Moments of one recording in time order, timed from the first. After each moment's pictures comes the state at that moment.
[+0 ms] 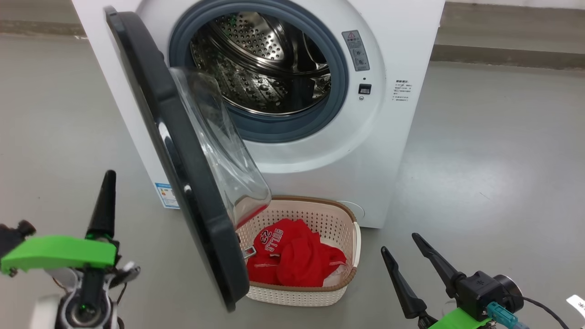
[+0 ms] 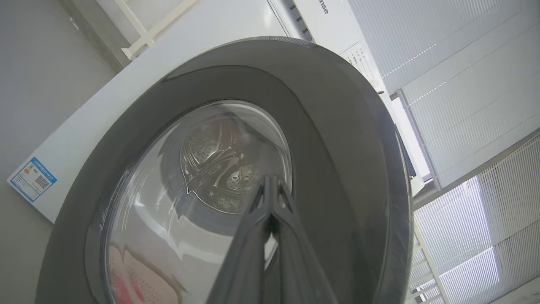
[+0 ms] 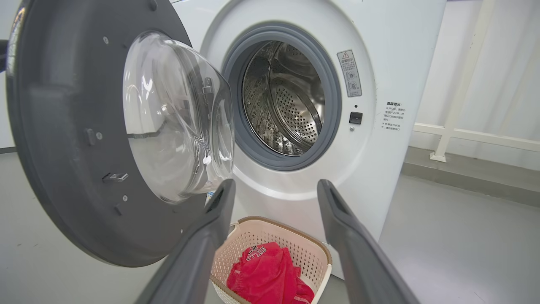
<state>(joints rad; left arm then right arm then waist) -0.29 0.08 0.09 0.22 -1.15 -0.05 0.02 0.00 -0.08 0.22 0.20 0.23 0.12 -0.26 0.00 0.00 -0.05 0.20</state>
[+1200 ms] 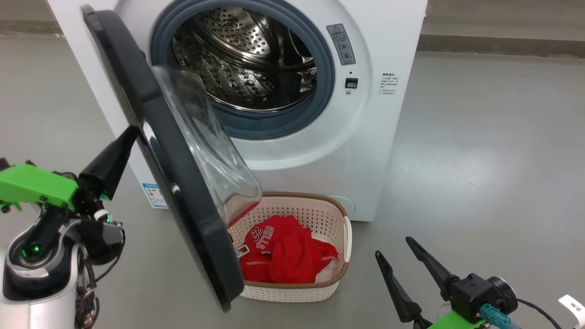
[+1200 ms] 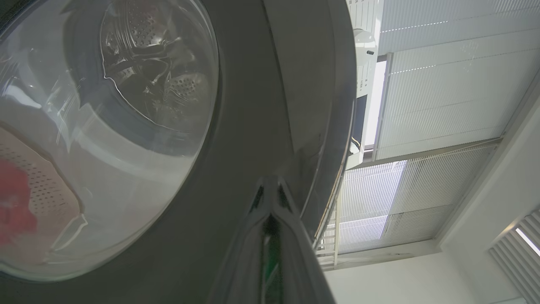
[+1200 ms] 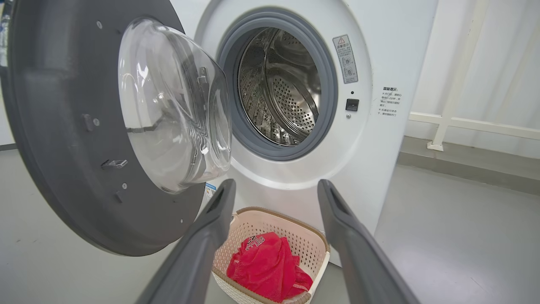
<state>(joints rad) -0.49 0.10 0.17 0.14 -1.53 0.32 0.49 0.00 -0.08 0.24 0.21 0.23 0.12 -0.26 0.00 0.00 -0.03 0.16</state>
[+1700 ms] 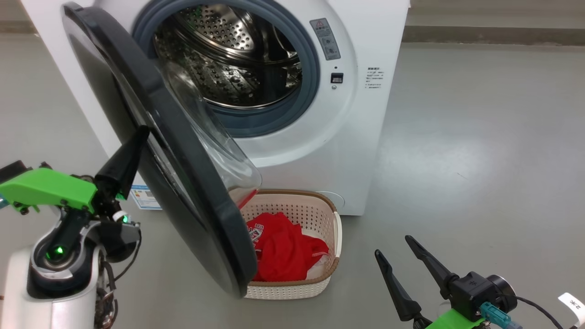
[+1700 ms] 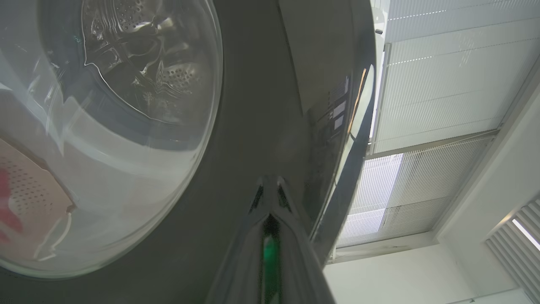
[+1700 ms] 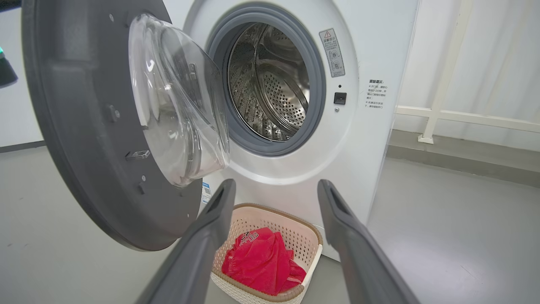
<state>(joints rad) -0.49 0.06 0.13 0.17 -1.52 0.26 0.43 -0.01 -0.08 0.25 0.22 0.24 0.12 -0.26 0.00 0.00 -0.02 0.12</state>
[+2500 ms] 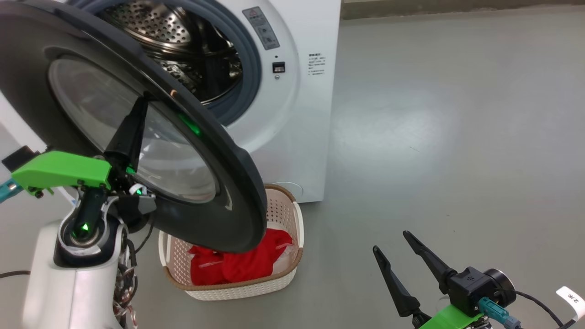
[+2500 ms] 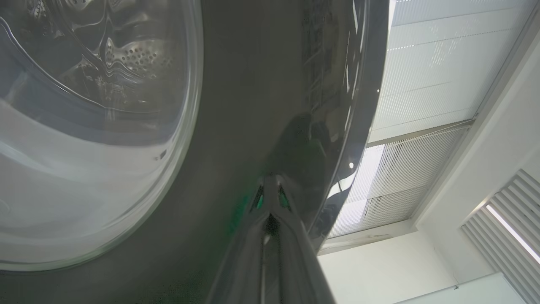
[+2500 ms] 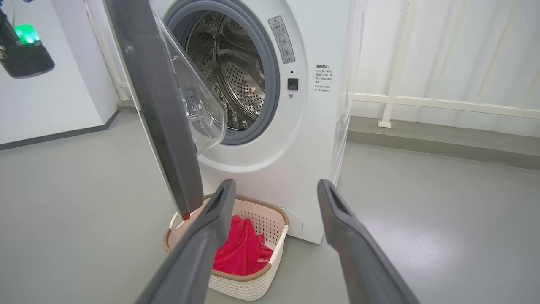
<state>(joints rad) -0.60 0.04 0.07 0.33 -1.54 0.10 0.24 -0.03 -0.10 0.26 0.23 0.24 0.12 -0.26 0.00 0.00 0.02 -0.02</state>
